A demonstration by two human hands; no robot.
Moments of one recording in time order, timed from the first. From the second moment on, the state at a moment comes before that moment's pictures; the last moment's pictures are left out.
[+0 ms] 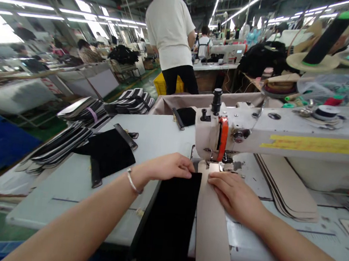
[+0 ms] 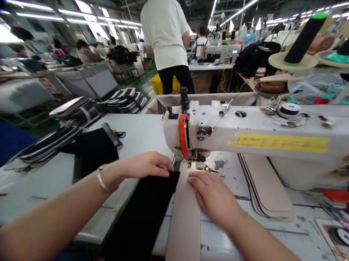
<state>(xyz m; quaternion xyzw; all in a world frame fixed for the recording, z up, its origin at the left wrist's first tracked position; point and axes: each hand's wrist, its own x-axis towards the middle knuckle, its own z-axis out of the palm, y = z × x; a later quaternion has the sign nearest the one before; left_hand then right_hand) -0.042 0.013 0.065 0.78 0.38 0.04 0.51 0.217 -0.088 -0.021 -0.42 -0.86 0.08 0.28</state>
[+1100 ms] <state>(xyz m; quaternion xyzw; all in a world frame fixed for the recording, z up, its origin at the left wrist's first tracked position) 0.011 0.008 0.019 0.84 0.47 0.16 0.23 0.221 -0.091 -0.017 -0.42 -0.88 0.04 0.22</state>
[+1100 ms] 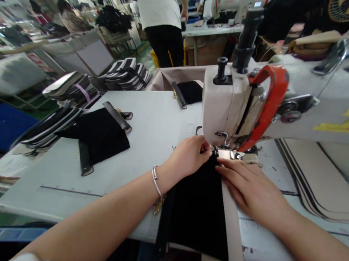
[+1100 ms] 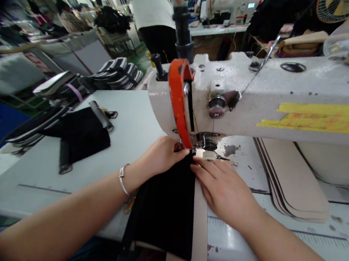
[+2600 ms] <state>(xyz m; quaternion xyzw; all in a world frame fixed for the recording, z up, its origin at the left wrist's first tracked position) -0.015 -0.025 0.008 0.92 0.31 0.18 0.14 0.221 -0.089 -0.013 -0.42 -0.88 0.06 0.23</state>
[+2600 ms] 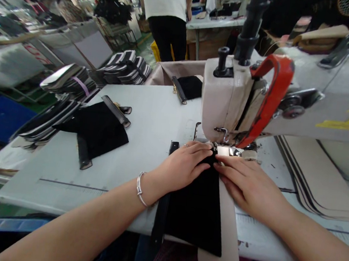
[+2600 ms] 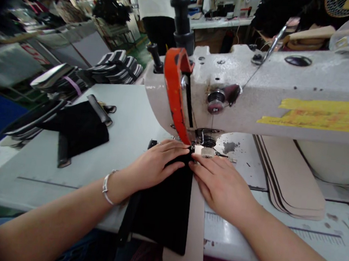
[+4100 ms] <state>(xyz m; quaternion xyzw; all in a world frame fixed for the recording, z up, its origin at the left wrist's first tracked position) -0.037 -0.143 0.021 0.98 0.13 0.17 0.05 0.222 -0.218 -0.031 -0.37 -0.89 0.03 0.28</state>
